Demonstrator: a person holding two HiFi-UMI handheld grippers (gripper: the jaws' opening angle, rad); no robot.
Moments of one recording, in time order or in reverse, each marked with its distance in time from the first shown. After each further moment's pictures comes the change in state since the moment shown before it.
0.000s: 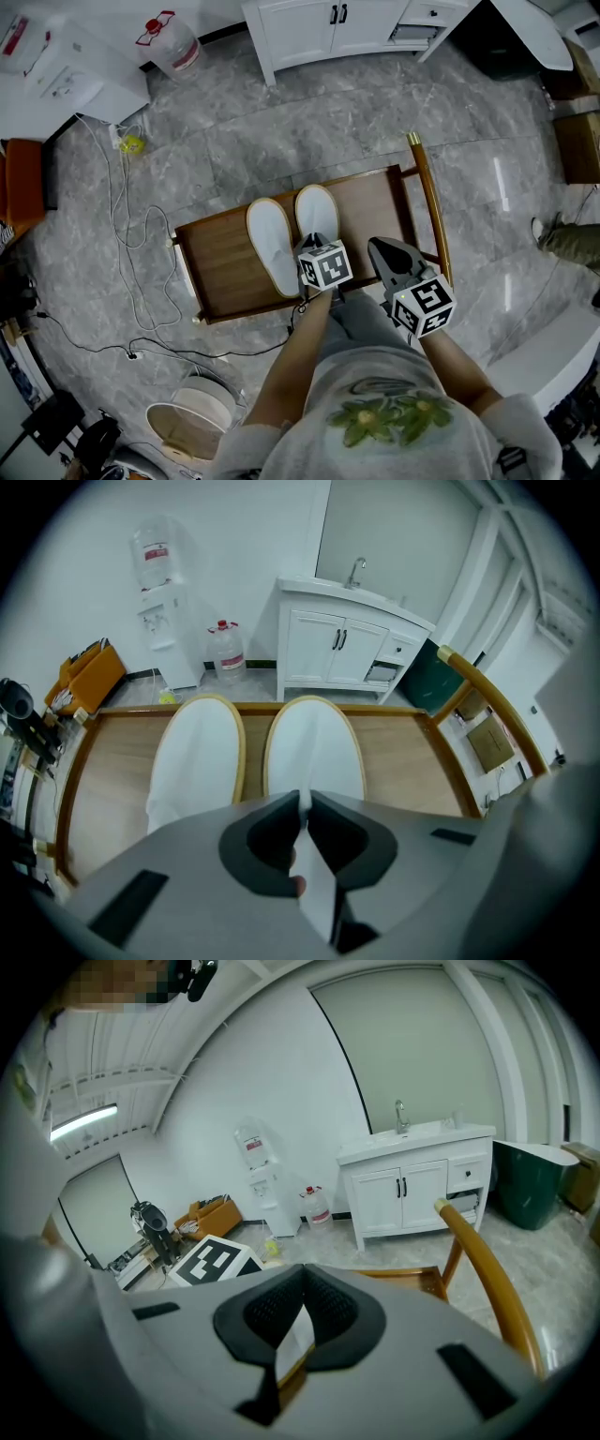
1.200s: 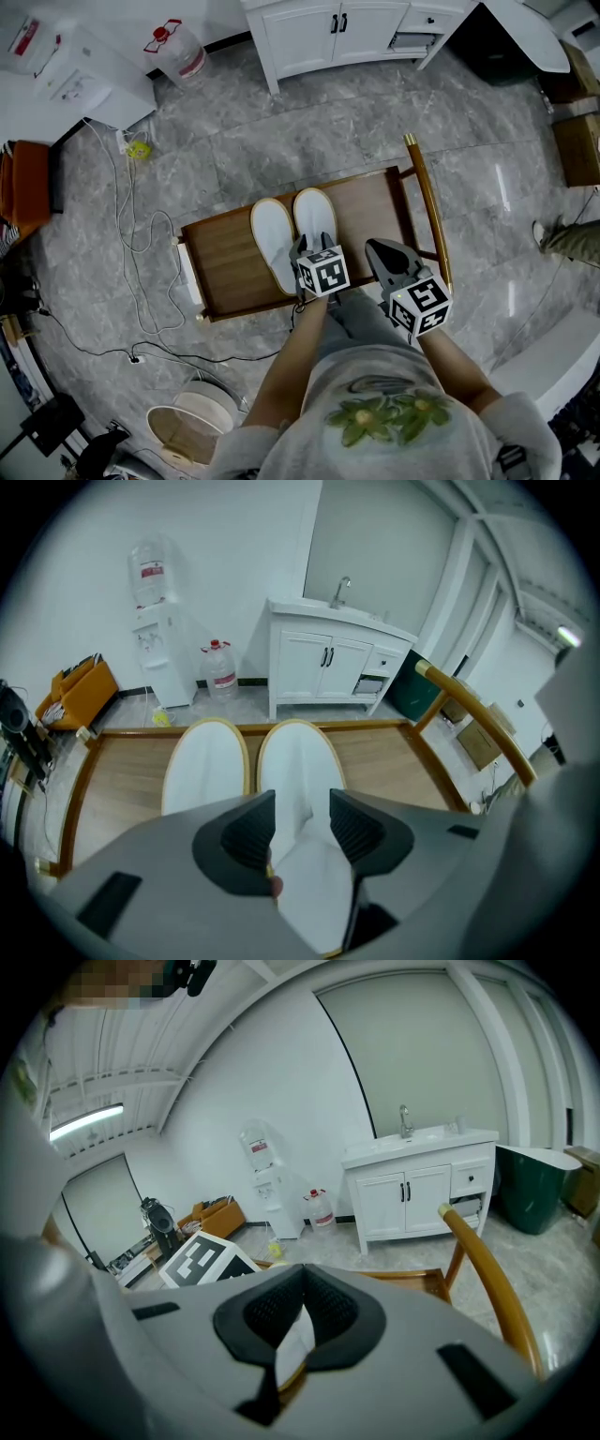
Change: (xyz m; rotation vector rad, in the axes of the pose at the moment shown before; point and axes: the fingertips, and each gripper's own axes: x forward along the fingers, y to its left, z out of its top) left arm -0.022 0.001 0.010 0.060 -0.100 -0.042; right arm -0.008 0.015 0.000 -0.018 -0.016 0.014
